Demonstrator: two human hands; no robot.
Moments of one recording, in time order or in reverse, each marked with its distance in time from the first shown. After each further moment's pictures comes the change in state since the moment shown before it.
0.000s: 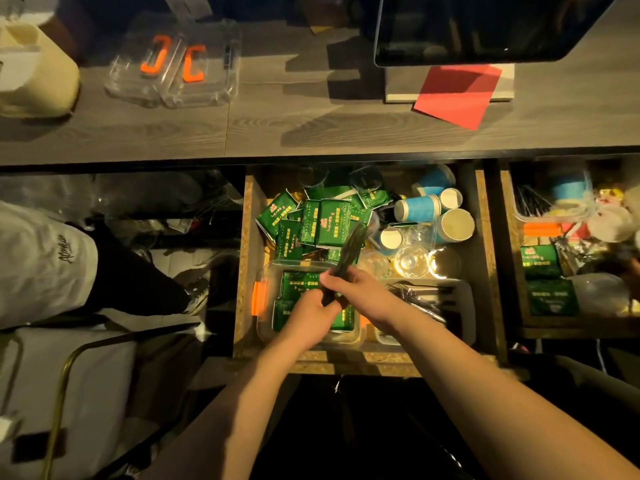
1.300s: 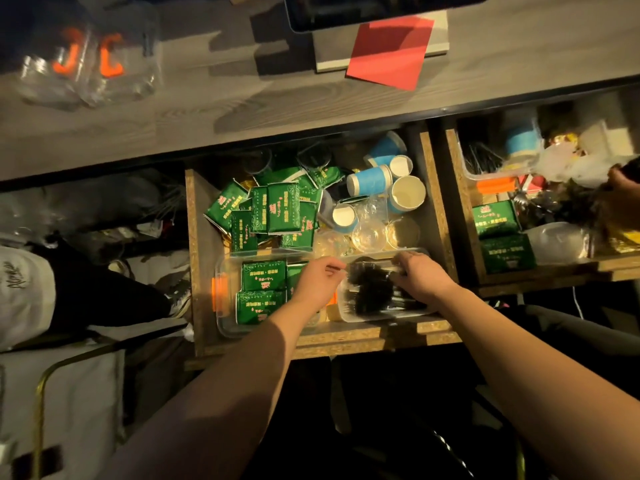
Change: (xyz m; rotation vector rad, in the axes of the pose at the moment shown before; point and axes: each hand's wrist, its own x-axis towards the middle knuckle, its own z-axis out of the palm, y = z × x) left_hand 0.073 0.011 0.096 0.162 0.008 0.088; right_hand -0.031 0.100 -0.188 -1.032 0.271 0.129
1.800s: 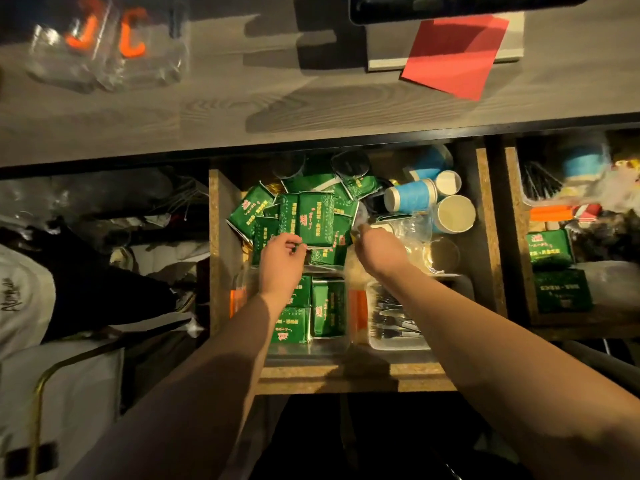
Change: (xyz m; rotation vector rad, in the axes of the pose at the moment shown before) left_hand 0.056 -0.035 -0.108 -0.007 0.429 0.005; right_hand 0.107 -0.141 0.001 -0.115 0.170 -0.095
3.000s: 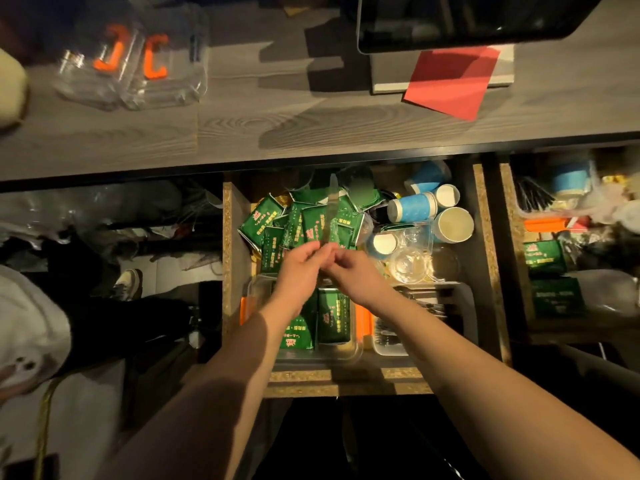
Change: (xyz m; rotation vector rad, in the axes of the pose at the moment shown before) left_hand -0.038 0.045 -0.031 -0.467 -0.283 -0.106; right_hand -0.051 -0.066 -0.013 0.846 -0.088 -0.081
